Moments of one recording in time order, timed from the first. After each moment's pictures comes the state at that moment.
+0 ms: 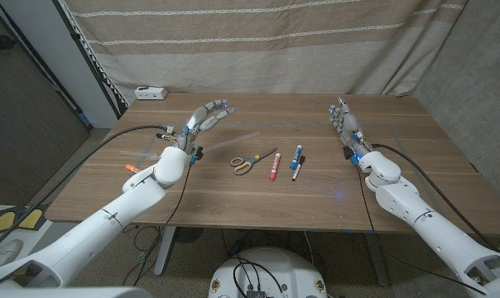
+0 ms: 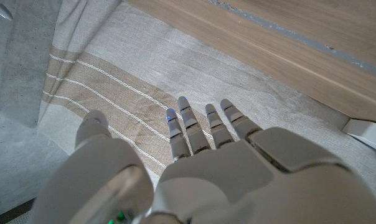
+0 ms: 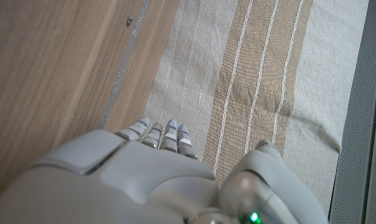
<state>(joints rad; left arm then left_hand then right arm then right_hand) 0.94 0.72 0.45 -1.73 0.05 -0.05 0.36 0.44 -0.06 0.05 -0.13 0.49 0.38 -0.17 0.23 0.19 0.47 -0.16 0.25 0.20 0.22 -0.04 0.19 0.17 0.20 -0.04 0.19 0.17 -0.90 -0.57 -0.36 -1.39 0.62 0.30 0.01 0.19 0.04 -0.04 0.00 0.38 0.03 0.05 0.19 0.18 0.06 0.01 0.21 0.18 -0.08 -0.04 0.18 0.17 -0.06 -0.03 0.19 0.17</state>
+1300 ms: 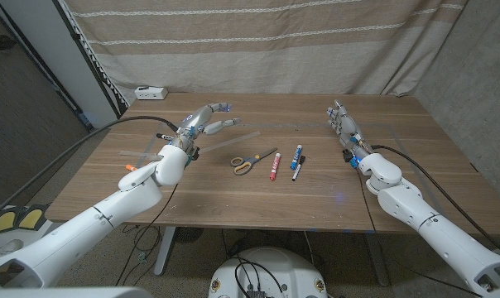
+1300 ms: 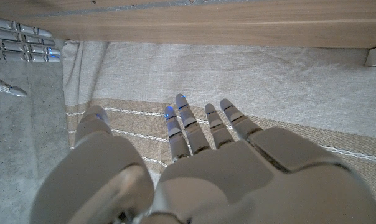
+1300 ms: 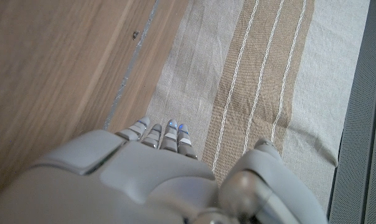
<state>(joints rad) 0.94 0.81 0.49 -1.85 0.36 0.12 0.37 0.47 -0.07 0.05 -0.14 0.50 0.42 -0.17 0.24 0.19 0.53 -0.18 0.26 0.20 0.23 -0.04 0.19 0.17 0.20 -0.04 0.19 0.17 -0.94 -0.60 -0.37 -1.46 0.59 0.27 -0.02 0.20 0.05 -0.04 -0.01 0.39 0.02 0.04 0.19 0.18 0.05 0.00 0.21 0.18 -0.10 -0.04 0.18 0.17 -0.06 -0.03 0.19 0.17</state>
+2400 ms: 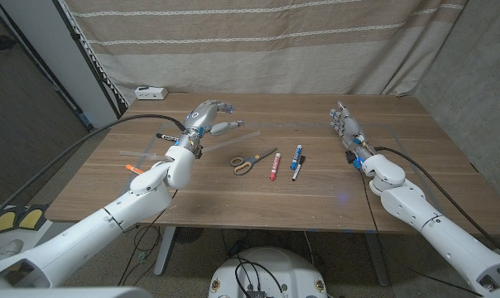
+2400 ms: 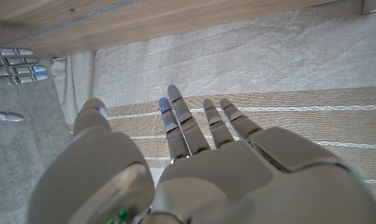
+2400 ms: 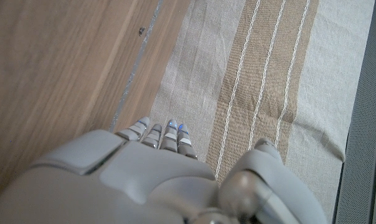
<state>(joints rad) 0.92 0.79 0.56 -1.89 0.56 0.25 0.41 0.54 -0.09 0.06 -0.15 0.52 0.54 -0.16 0.26 0.19 0.69 -0.21 0.28 0.20 0.30 -0.04 0.20 0.17 0.21 -0.04 0.19 0.17 -0.94 -0.60 -0.35 -1.43 0.62 0.27 0.00 0.20 0.05 -0.04 -0.01 0.39 0.02 0.04 0.19 0.18 0.05 0.00 0.21 0.18 -0.10 -0.04 0.18 0.17 -0.07 -0.03 0.19 0.17</state>
